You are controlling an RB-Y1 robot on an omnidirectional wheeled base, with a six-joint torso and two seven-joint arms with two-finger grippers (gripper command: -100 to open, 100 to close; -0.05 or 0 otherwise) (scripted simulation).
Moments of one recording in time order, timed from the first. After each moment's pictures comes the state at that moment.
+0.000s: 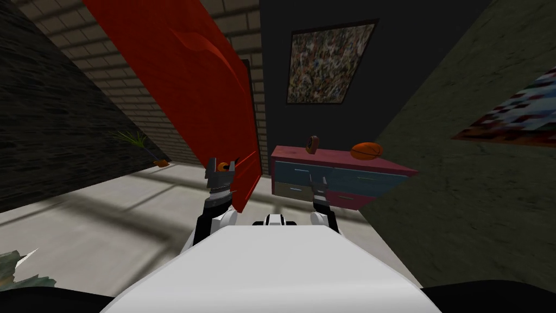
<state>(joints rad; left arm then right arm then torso) 0.48 -0.02 -0.03 -2.28 0.06 -0.58 0.13 0.33 -0.21 0.08 -1.74 -0.54 -0.69 -1.12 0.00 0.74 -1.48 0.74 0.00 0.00</state>
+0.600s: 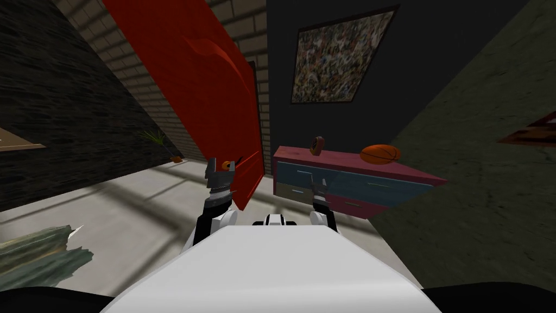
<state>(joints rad) 0.48 -0.02 -0.03 -2.28 0.06 -0.58 0.13 0.30 -0.21 0.08 -1.66 -0.61 -0.71 -1.27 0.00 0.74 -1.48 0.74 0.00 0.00</state>
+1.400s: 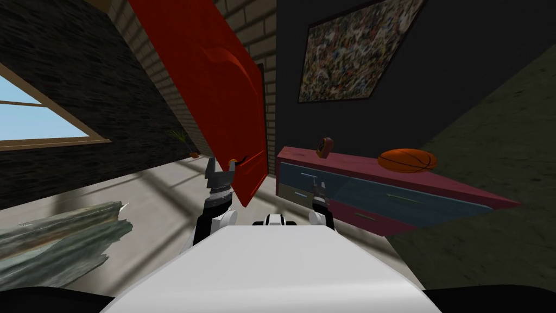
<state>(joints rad) 0.48 -0.02 -0.03 -2.28 0.06 -0.58 0.13 0.27 -0.21 0.08 -1.56 -0.72 -0.75 -1.48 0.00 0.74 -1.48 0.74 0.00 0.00</state>
